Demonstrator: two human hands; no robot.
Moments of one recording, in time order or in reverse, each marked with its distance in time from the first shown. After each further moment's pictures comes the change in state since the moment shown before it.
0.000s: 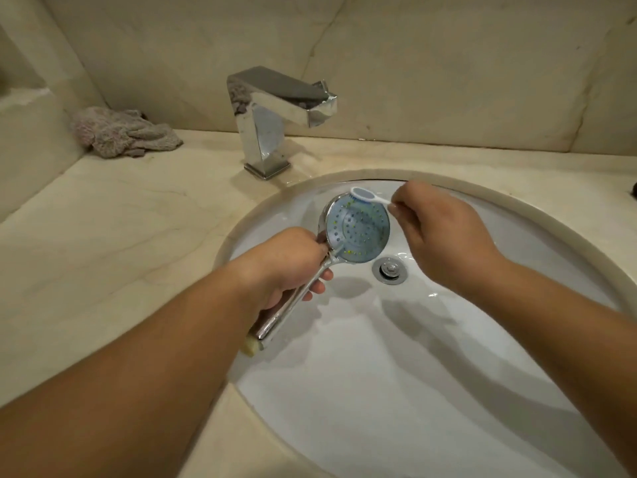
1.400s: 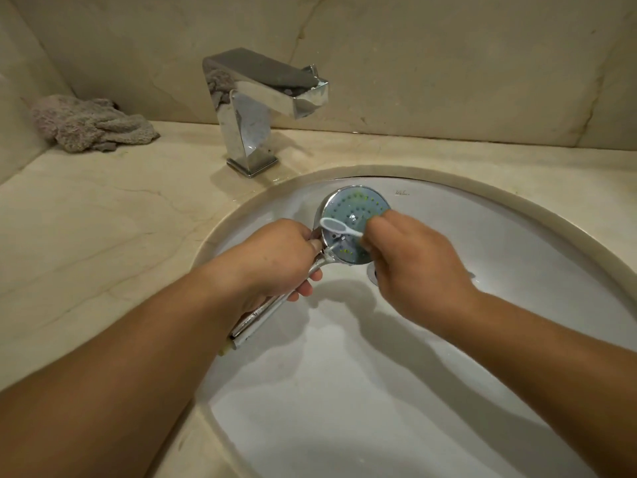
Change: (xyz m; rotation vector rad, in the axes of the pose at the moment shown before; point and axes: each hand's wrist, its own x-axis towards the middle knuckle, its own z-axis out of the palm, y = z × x) left_hand 0.010 0.003 -0.006 0.121 0.025 0.081; right_hand -0.012 -0.013 0.031 -0.046 0.009 -0.137
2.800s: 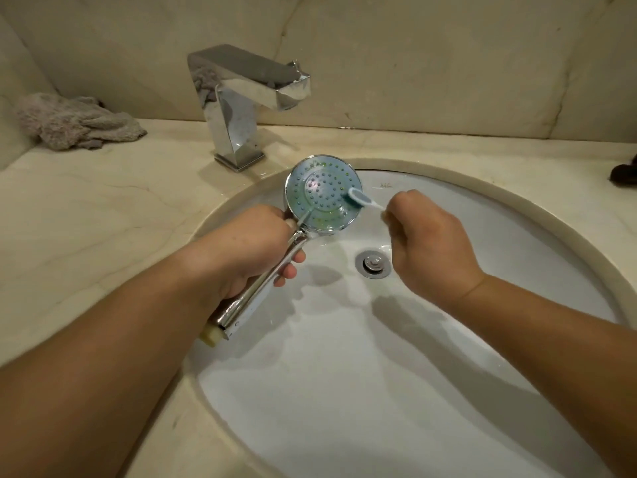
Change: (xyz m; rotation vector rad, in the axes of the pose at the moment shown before) left_hand -0.007 0.001 -0.008 -0.205 0.042 -0.039; right_hand -0.014 0.023 -0.006 0.037 0.122 0.109
